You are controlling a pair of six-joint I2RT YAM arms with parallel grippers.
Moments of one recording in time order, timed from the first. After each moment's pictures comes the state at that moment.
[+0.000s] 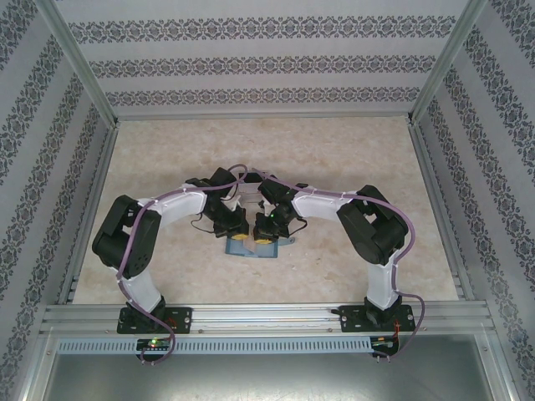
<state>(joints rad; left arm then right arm) -0.46 1.74 1.06 -0.70 0.58 -0.59 0.72 1.95 1.19 -0.54 -0.53 0.76</state>
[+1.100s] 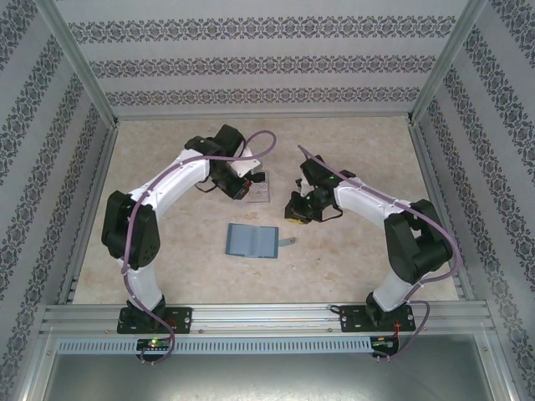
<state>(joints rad) -0.45 1.86 1.63 -1.05 0.25 0.32 0.46 1.66 1.08 -0.66 -0.48 0.66</state>
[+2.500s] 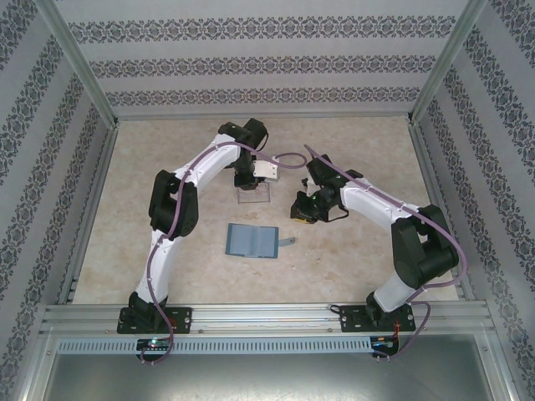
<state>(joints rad) -0.48 2.30 2.11 -1.26 0.09 1.01 0.43 1.62 1.07 -0.71 -0.46 0.64</state>
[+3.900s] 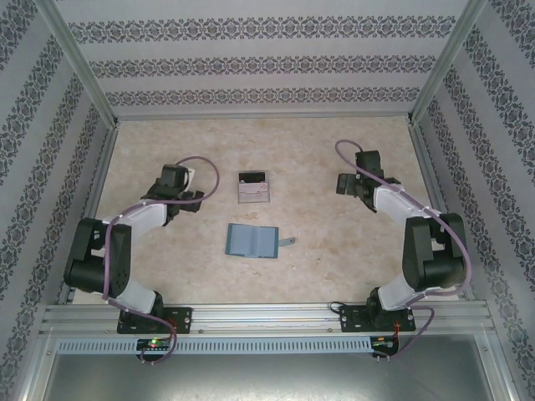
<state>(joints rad) -0.11 1.52 0.73 -0.03 -0.22 0.16 0.09 1.54 0.86 -0.23 0.18 0.20</state>
